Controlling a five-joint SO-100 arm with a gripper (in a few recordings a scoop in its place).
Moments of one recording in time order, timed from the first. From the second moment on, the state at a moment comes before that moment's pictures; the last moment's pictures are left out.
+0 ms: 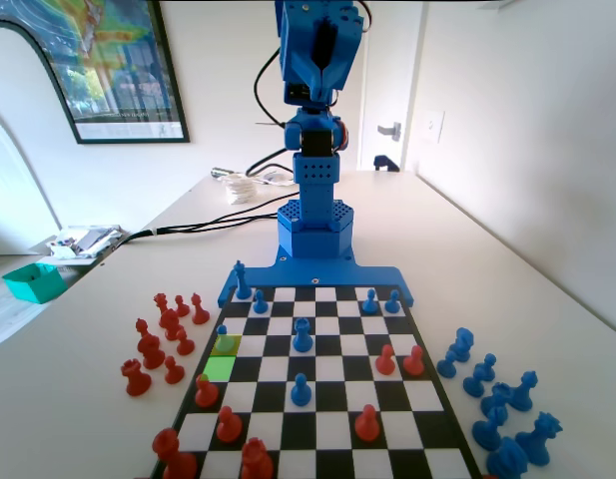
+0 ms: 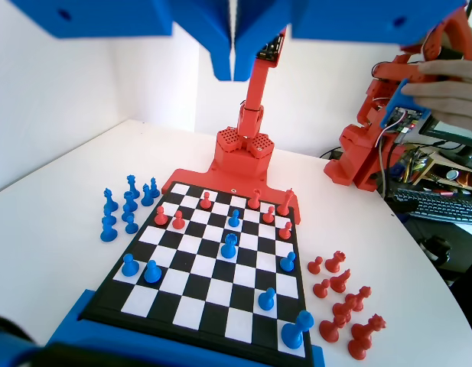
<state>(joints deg) 0.4 173.6 123.3 92.0 -102.9</state>
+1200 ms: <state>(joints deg) 18.7 110.5 112.6 85.5 -158.5</state>
